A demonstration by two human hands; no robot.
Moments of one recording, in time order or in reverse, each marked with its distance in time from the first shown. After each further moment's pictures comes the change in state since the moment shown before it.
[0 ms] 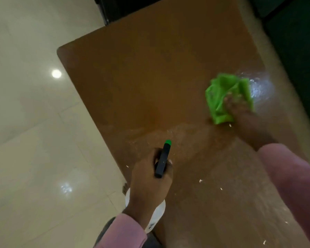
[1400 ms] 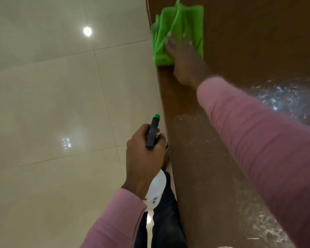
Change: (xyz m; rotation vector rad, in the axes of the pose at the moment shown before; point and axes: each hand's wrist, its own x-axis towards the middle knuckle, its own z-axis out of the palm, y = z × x) left_hand -0.125 -0.106 -0.033 -0.224 0.377 -0.295; right_hand 0.046 -0.305 0.048 -0.124 -0.144 -0.354
